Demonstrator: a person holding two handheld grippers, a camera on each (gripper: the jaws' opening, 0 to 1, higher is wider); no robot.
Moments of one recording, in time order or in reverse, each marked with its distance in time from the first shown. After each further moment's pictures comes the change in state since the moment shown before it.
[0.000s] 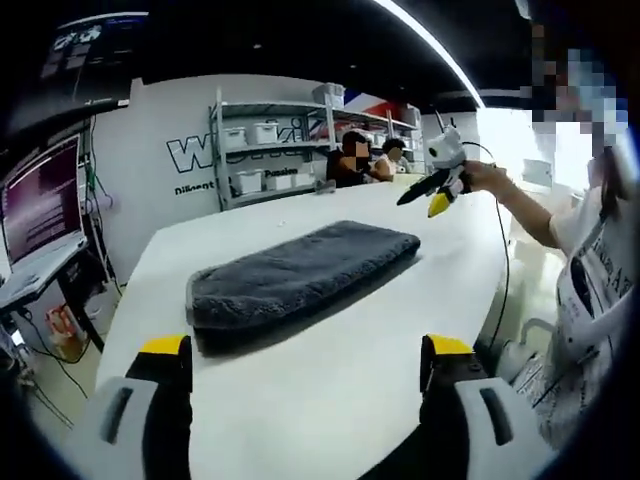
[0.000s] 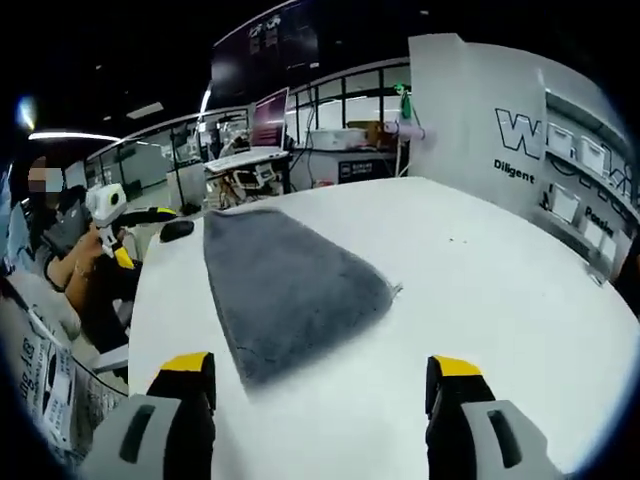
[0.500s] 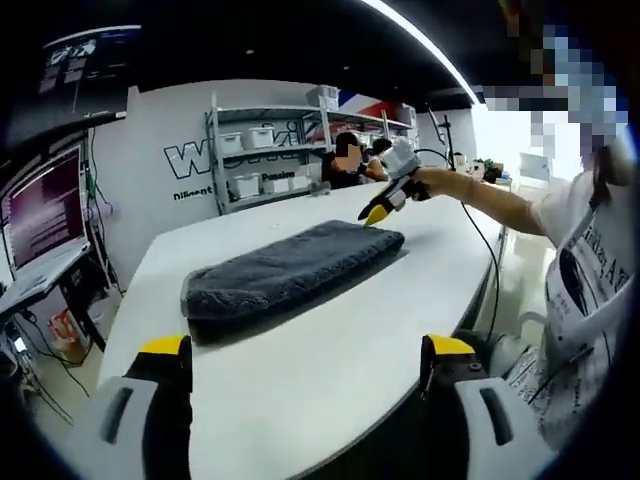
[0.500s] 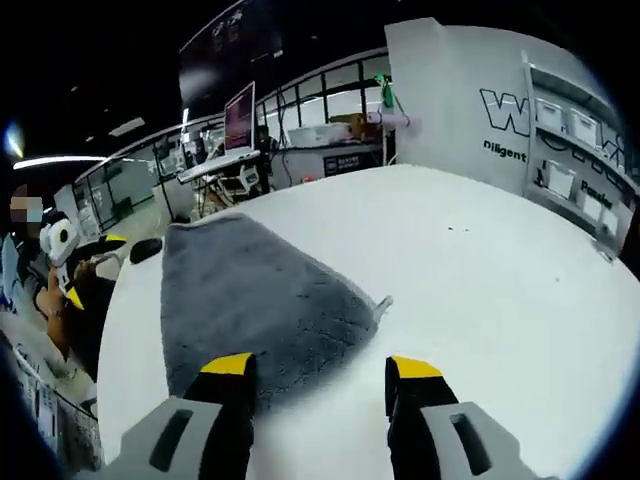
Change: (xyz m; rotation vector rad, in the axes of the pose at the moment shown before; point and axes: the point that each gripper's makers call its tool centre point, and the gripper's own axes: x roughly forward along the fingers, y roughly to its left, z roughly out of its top) left arm -0.017 -0.015 -0.002 0.023 -0.010 -0.002; right arm 0.070 -0.030 0.004 0.129 0.012 0.020
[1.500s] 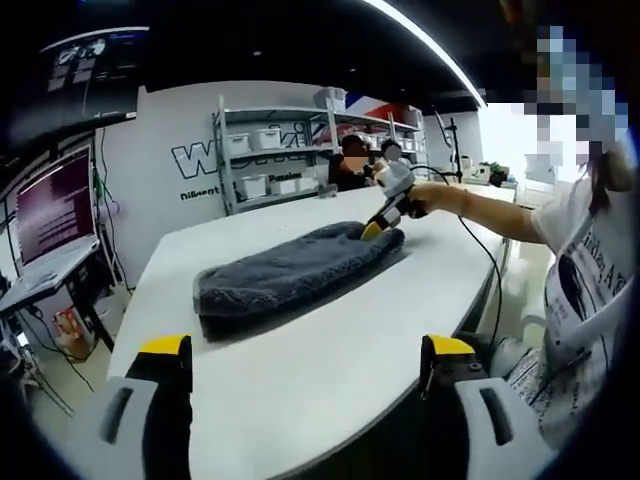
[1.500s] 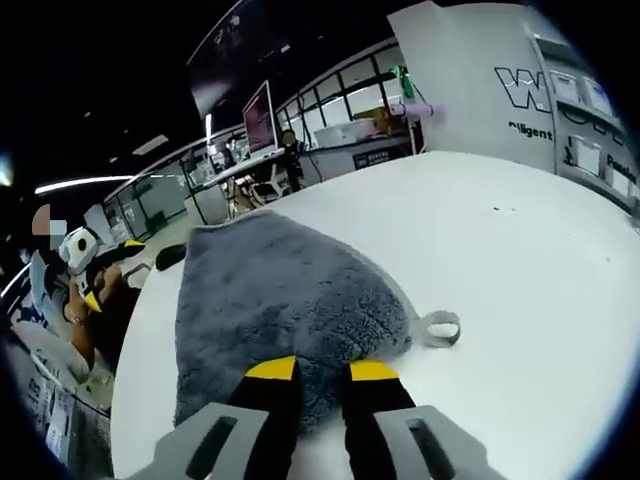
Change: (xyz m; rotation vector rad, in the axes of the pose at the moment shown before) left arm -0.011 0.006 0.002 -0.015 -0.010 0.028; right arm 0.024 0.019 0.000 0.033 -0.023 0.170
